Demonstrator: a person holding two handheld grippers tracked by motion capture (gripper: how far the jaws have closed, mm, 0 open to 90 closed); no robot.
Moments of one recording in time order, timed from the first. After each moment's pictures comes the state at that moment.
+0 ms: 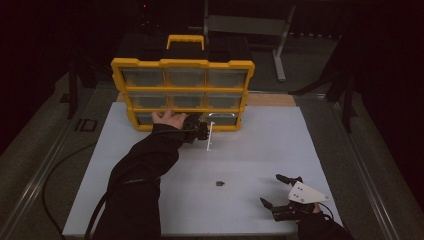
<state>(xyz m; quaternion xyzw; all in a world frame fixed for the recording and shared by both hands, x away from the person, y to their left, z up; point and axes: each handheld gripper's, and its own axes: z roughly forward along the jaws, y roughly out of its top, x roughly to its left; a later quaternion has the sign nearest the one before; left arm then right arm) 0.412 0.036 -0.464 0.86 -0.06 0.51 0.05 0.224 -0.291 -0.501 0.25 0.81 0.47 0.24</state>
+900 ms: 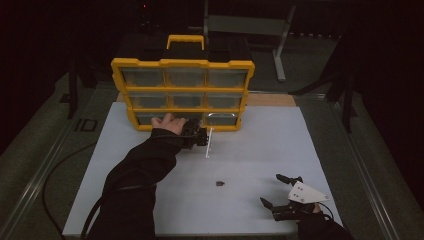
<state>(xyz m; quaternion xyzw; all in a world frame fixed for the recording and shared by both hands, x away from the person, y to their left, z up) 0.393 0.038 -0.464 0.85 -0.07 0.51 0.05 0.224 -0.291 -0.501 0.25 0.81 0.47 0.24</state>
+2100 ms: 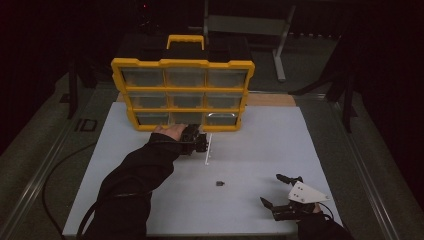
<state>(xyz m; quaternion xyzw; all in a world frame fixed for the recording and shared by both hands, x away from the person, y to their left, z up) 0.372 0.038 -0.463 0.86 -0.07 0.51 0.04 0.224 -0.291 -0.501 0.25 0.81 0.47 0.24</state>
